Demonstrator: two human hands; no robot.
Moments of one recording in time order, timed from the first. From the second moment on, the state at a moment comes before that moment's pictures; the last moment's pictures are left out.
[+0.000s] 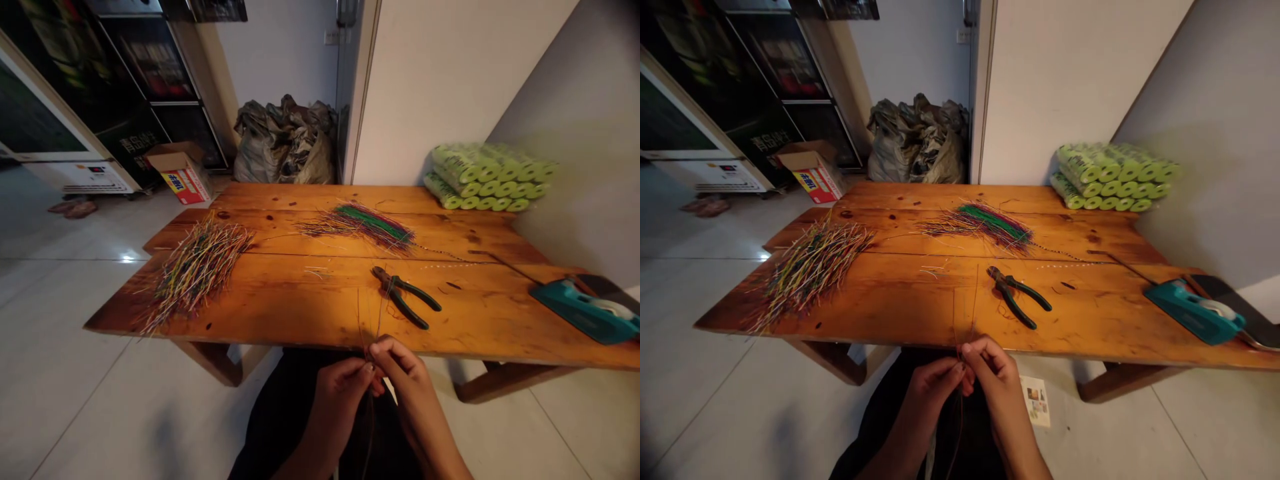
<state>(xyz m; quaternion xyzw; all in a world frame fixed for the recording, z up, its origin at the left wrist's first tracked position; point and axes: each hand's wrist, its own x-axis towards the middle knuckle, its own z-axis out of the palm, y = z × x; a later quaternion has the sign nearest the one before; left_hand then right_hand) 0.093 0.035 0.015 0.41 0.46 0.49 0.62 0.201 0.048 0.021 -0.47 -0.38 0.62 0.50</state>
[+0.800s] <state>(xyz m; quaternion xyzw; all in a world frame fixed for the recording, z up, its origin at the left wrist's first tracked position) 0.091 0.028 0.012 0.38 0.47 0.52 0.61 0.195 0.048 0.029 -0.49 -0.40 0.58 0.51</state>
